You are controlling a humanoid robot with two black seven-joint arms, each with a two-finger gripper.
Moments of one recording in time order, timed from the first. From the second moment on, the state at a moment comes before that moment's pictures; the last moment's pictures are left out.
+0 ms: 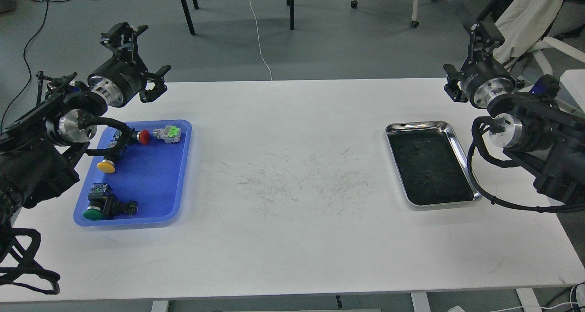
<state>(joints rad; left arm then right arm) -0.95 0.35 -0.55 -0.45 -0.01 -0.41 -0.14 1.03 -0.51 0.13 0.82 0.23 -0.12 0.37</state>
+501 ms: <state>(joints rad) -0.94 0.32 -0.55 -0.45 0.03 -0.42 -0.17 1.02 -0.51 0.13 0.82 0.23 -0.12 0.37</state>
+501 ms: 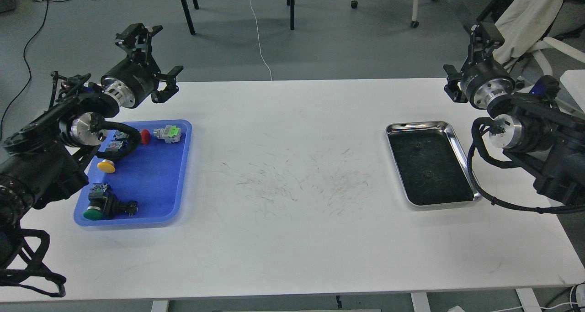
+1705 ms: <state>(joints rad) -0.93 0.35 -0.55 -0.45 0.04 -0.42 -0.19 1.31 -0.56 -0.46 0.85 0.06 -0.05 0.38</state>
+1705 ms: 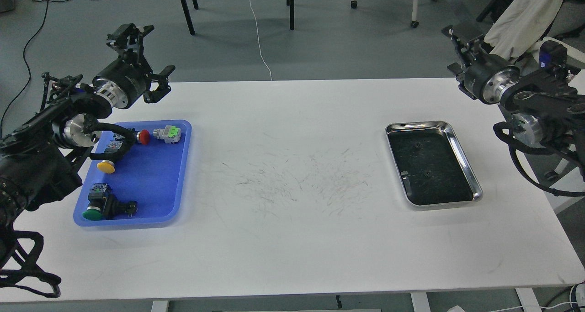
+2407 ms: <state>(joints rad) -0.92 0.39 -0.56 -0.45 0.03 -0.45 -0.21 1.38 -0.50 -0.63 0.80 -0.47 0.03 0.38</state>
